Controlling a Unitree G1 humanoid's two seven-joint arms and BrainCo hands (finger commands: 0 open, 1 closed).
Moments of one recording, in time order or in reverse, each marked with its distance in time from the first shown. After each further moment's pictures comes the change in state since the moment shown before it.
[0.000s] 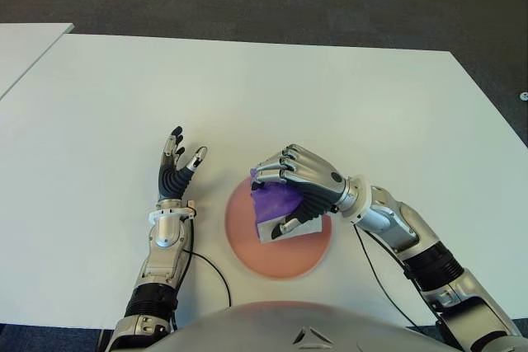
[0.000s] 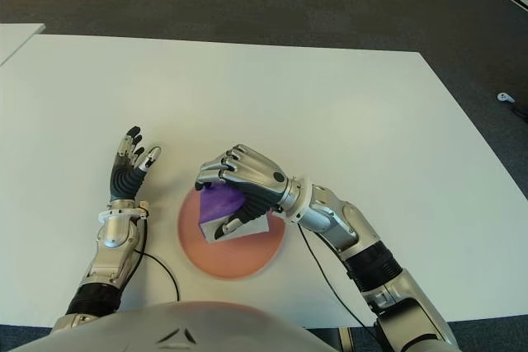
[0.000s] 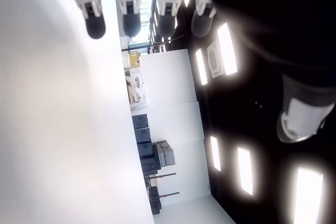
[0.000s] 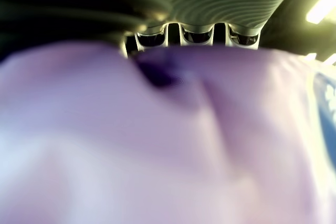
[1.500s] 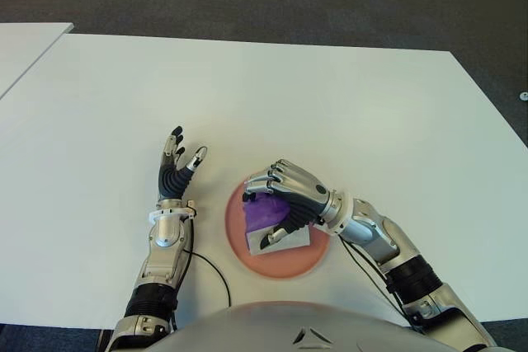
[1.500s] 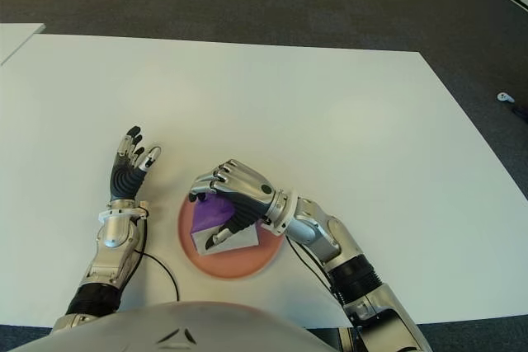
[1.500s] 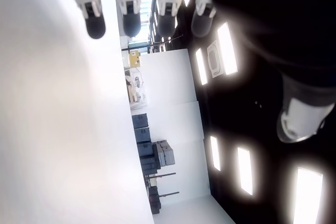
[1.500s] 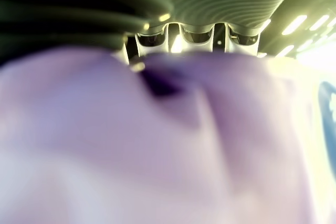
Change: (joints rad) left arm 0.007 0.003 0.000 -0.014 -0.007 0.013 -0.001; right arm 0.065 0.133 -0.016 0.098 -0.064 0.005 0.042
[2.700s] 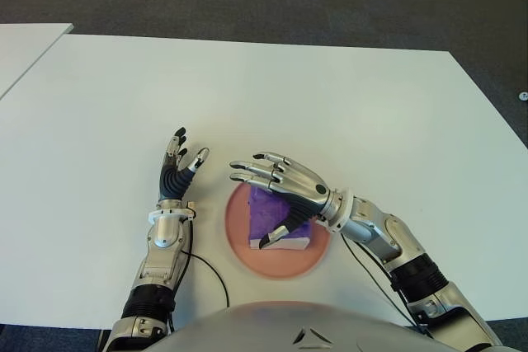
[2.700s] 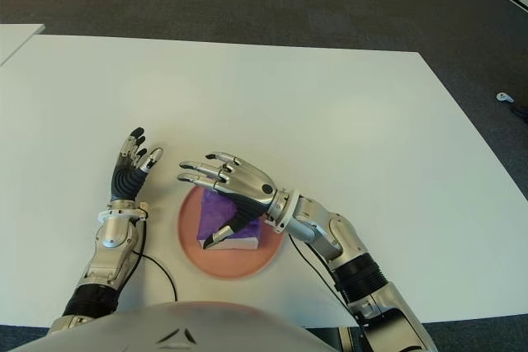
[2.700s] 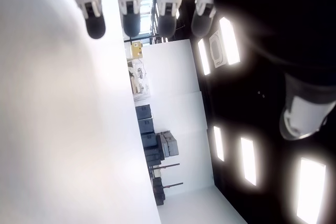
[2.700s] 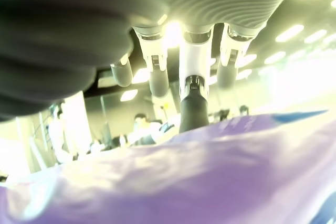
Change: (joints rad) left arm 0.003 0.017 -0.006 -0.002 -0.001 0.024 -0.027; right arm -0.007 -0.038 -0.007 -0.035 -0.224 0.065 -0.105
